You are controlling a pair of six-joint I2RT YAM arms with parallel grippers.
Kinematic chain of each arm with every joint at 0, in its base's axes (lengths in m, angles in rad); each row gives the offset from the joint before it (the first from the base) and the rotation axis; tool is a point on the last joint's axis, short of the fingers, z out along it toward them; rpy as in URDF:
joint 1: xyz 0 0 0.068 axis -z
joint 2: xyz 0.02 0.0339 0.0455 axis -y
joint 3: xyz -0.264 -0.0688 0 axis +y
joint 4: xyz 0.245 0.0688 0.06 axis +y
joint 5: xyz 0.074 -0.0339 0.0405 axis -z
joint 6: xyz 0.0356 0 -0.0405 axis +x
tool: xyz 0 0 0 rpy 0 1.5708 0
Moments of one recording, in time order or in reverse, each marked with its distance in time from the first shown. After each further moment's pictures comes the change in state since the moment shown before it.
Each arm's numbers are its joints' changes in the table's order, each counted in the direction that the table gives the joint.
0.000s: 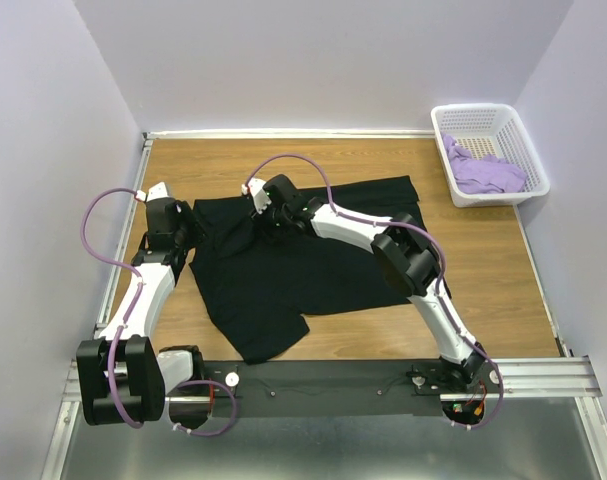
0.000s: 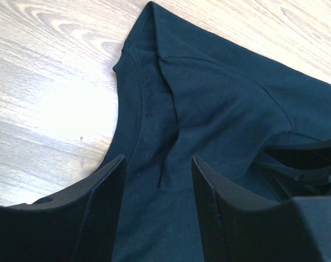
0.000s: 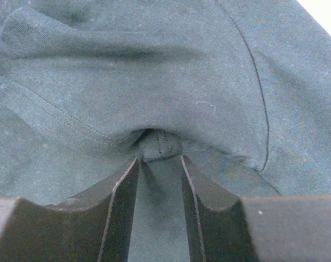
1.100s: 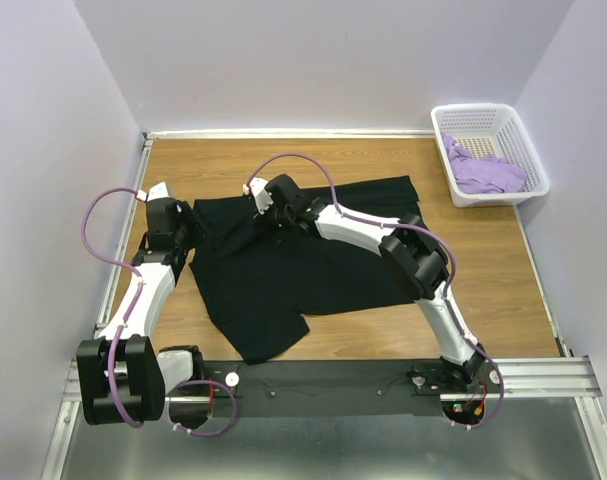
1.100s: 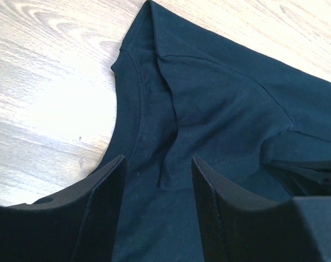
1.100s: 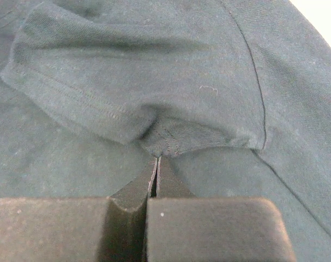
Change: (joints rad) left arm 0.000 -0.002 0.000 0.000 0.007 0.004; right arm -0.011 0.064 0.058 0.002 0.024 -0.008
